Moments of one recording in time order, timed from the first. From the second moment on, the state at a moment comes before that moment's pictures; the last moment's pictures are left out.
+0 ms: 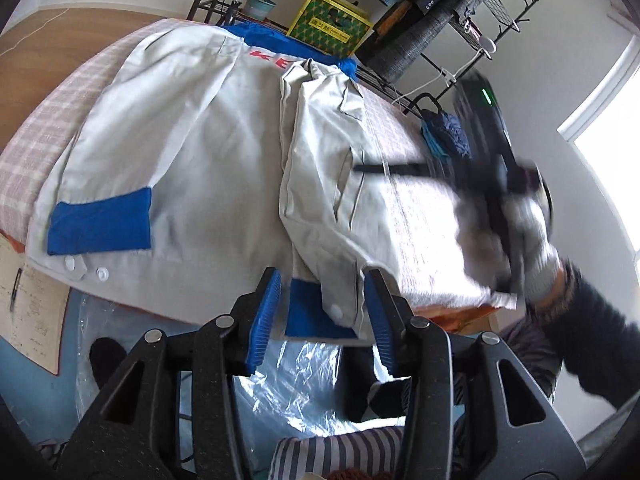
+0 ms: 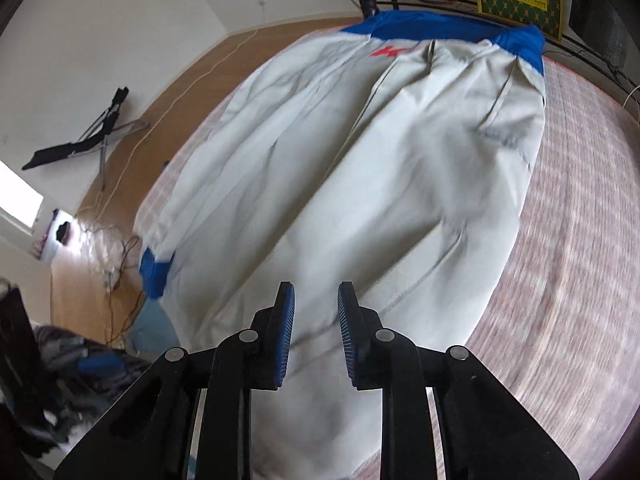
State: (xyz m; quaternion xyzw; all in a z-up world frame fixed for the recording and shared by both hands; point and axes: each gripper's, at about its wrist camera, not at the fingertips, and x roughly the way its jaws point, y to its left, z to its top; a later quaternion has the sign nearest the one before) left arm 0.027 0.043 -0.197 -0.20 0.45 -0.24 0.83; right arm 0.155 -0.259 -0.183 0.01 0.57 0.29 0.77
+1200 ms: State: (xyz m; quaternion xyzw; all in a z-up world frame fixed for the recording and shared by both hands) left arm 0.052 0.005 -0.247 -0.19 0.52 -0.23 0.80; right arm 0.023 -0.285 -0.191 0.05 0.57 0.28 0.77
